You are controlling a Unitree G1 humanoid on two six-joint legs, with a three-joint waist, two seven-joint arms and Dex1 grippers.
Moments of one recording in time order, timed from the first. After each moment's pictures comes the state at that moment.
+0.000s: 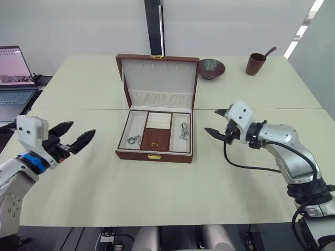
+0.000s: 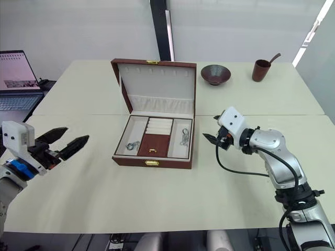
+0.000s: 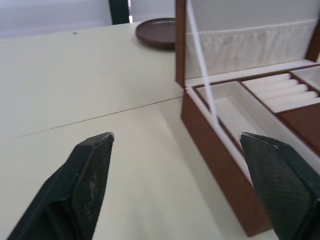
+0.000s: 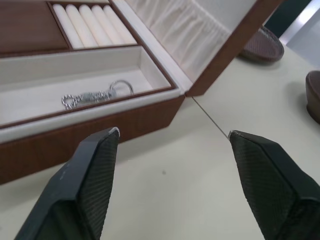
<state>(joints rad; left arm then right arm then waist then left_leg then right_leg) 0.04 0.79 0.53 -0.18 -0.60 0.47 -0.62 -0.47 -0.62 0.14 -0.17 0.13 0.47 0.74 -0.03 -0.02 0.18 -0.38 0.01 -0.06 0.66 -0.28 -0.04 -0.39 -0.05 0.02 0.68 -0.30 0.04</state>
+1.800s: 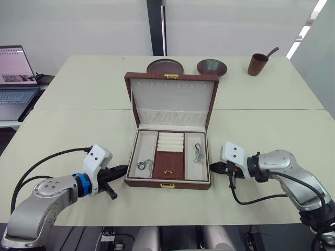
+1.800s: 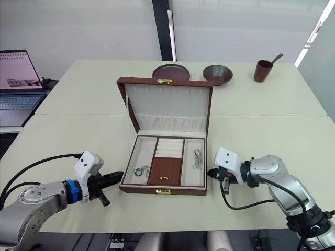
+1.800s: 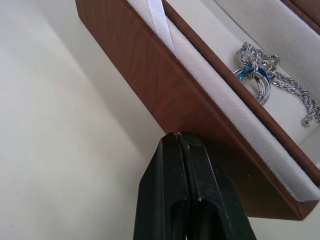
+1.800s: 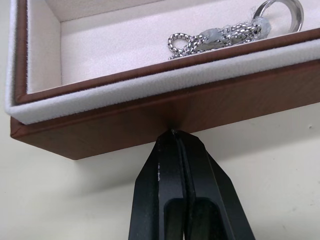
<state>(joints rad) 0.13 0.76 0.22 -0.44 -0.51 0.76 -0.79 -0.27 -0.73 0.25 -0.39 0.16 0.65 1.03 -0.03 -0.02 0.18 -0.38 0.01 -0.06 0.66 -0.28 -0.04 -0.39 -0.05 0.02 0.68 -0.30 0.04</state>
